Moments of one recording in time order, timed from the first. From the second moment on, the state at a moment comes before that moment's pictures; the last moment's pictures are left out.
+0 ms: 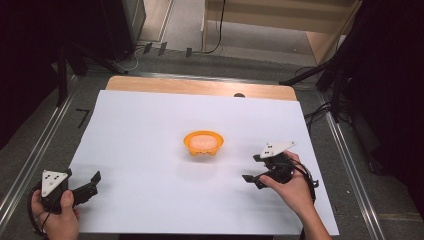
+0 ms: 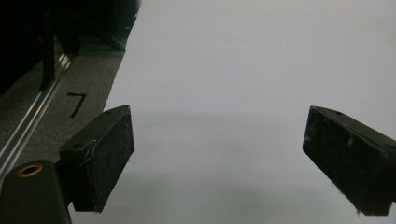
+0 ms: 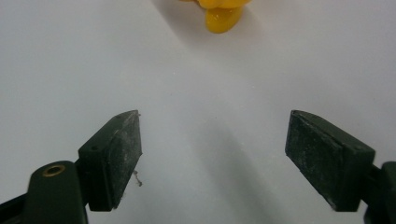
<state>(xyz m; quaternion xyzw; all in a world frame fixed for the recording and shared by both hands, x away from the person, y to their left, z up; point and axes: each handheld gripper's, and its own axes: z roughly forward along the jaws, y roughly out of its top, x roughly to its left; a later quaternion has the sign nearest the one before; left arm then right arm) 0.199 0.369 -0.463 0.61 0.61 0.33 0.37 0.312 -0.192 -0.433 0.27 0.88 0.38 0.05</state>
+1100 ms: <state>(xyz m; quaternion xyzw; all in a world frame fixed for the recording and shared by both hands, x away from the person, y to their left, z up) 0.198 0.370 -0.463 0.61 0.61 0.33 0.37 0.248 -0.273 -0.474 0.39 0.81 0.42 0.12</state>
